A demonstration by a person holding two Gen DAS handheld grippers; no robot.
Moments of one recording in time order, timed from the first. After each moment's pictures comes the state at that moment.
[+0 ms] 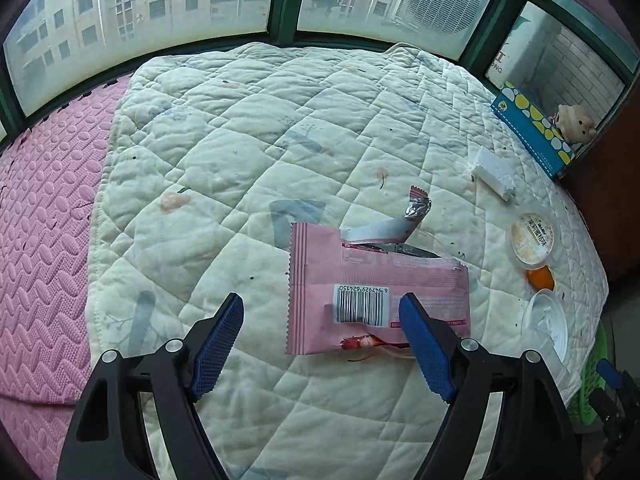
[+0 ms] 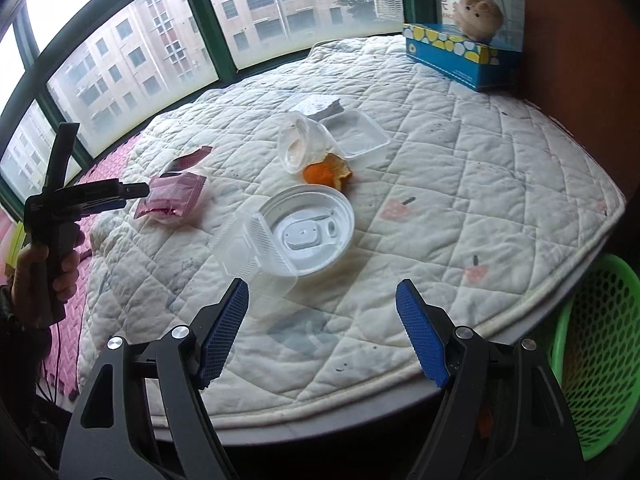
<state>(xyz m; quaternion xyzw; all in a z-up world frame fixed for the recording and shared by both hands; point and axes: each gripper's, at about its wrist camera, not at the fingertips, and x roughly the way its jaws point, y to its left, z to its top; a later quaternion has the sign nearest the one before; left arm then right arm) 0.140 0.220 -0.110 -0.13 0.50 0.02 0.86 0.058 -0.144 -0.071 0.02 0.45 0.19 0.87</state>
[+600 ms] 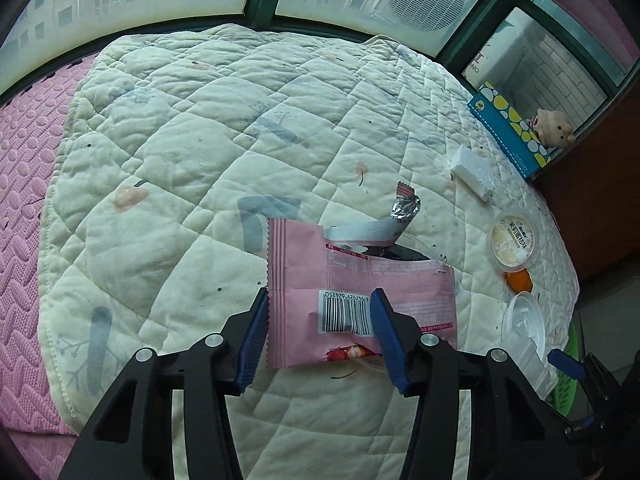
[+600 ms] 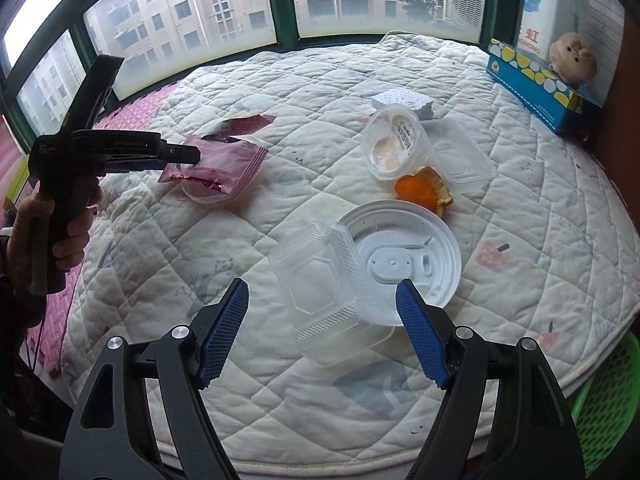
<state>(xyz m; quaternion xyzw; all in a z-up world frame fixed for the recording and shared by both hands) 0.154 0.226 -0.125 -0.17 0.50 -0.05 0.85 0.082 -0.064 -0.091 -0.07 0.45 0.25 0.85</state>
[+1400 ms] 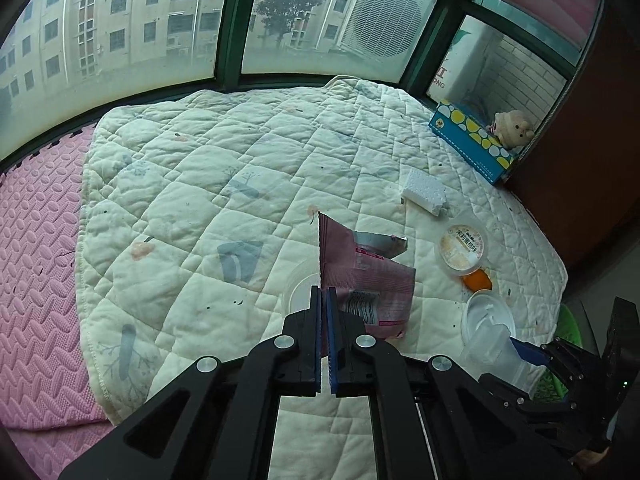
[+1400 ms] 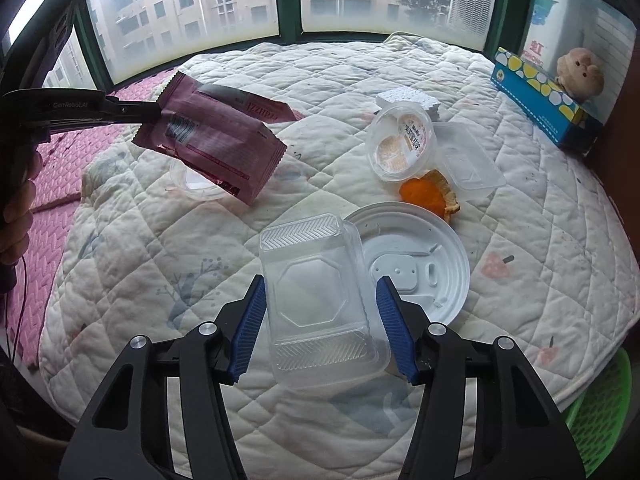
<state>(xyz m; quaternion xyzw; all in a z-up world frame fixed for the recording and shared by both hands) 0.122 0.198 -0.059 -0.11 0.43 -0.06 0.89 0.081 -0.061 -0.094 -0.09 0.44 0.24 0.86</state>
